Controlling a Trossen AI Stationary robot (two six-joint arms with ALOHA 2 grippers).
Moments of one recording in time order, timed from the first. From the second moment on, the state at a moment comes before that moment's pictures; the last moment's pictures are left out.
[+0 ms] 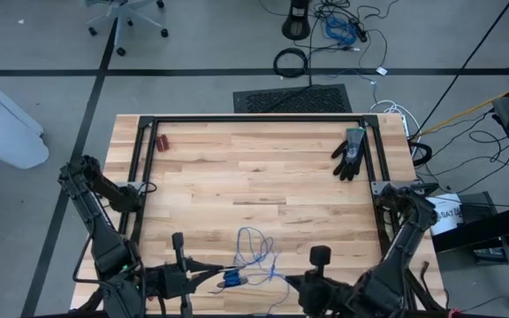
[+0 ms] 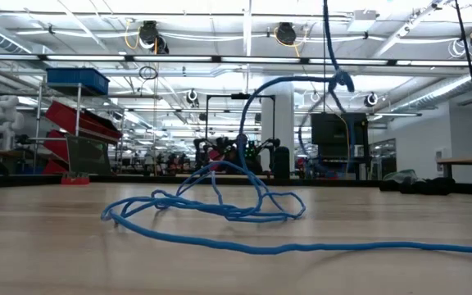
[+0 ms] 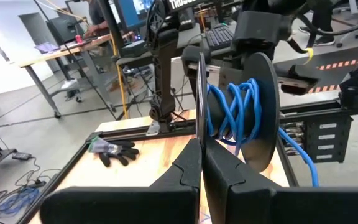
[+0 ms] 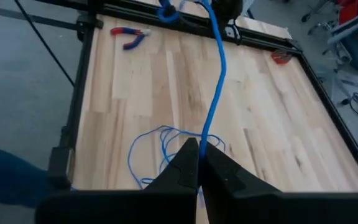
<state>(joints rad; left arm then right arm) -0.95 1.58 1.49 -0.18 -1.10 -0.02 0.90 2.00 2.10 -1.22 0.89 0.70</state>
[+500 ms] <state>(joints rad) -0.95 1.58 1.49 -0.17 -1.10 -0.05 0.89 2.01 2.03 -1.19 0.86 0.75</state>
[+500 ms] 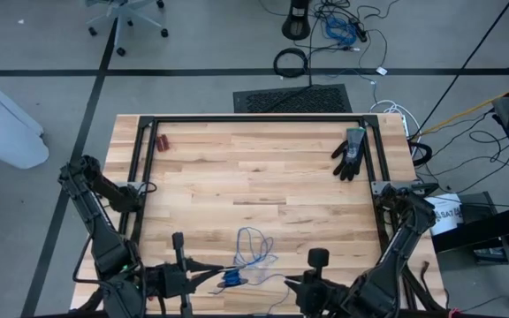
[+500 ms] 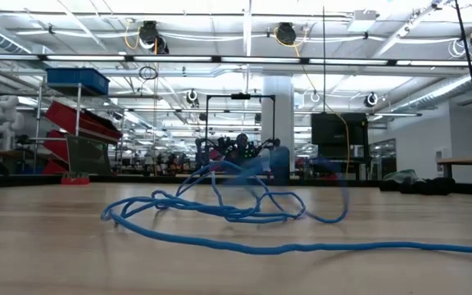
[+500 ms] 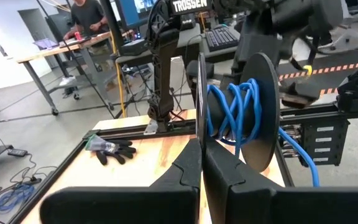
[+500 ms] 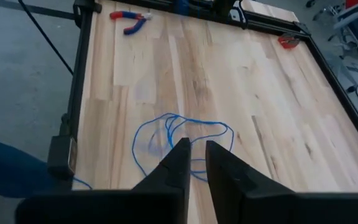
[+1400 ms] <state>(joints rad) -0.94 1.58 1.49 -0.18 -1.10 -0.04 0.71 2.01 1.57 -0.03 0.75 0.30</state>
